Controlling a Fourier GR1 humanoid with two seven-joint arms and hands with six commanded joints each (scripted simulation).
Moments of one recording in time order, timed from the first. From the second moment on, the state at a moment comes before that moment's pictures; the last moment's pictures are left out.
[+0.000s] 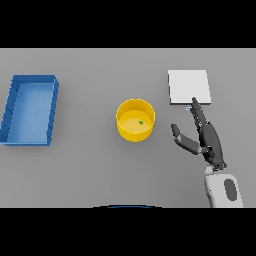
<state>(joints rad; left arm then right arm) -1.17 0.59 0.02 -0.42 -0.67 -0.08 0.42 0.01 -0.08 0.08 -1.62 0.14 0.03 -0.08</state>
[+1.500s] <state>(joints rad) -0.55 0.50 0.12 -1.17 -0.41 -0.28 0.61 0.01 -0.09 0.09 -1.60 0.16 0.03 -0.10</state>
